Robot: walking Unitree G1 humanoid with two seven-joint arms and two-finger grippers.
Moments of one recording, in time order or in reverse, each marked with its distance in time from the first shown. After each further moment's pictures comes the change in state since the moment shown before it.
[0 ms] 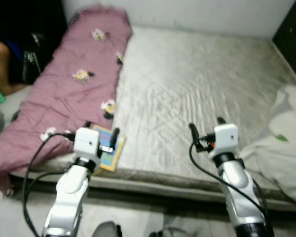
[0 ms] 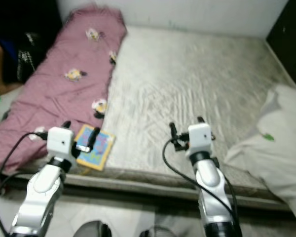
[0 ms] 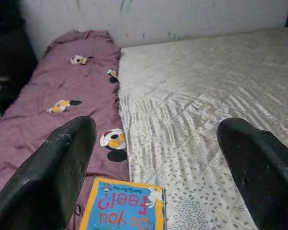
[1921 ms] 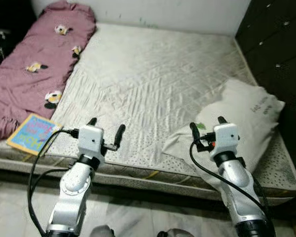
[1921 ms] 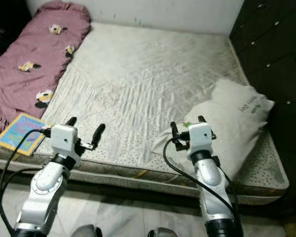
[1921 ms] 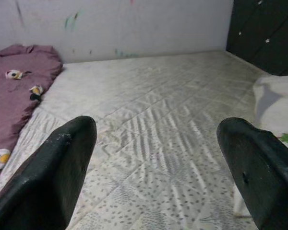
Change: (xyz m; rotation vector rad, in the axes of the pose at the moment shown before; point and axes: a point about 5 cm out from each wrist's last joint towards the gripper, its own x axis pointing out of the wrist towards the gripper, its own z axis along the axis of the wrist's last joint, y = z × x) left arm 0.005 -0.007 0.005 -0.044 -0.047 -0.051; right arm 0.004 -0.003 -0.002 -0.017 0.006 -0.005
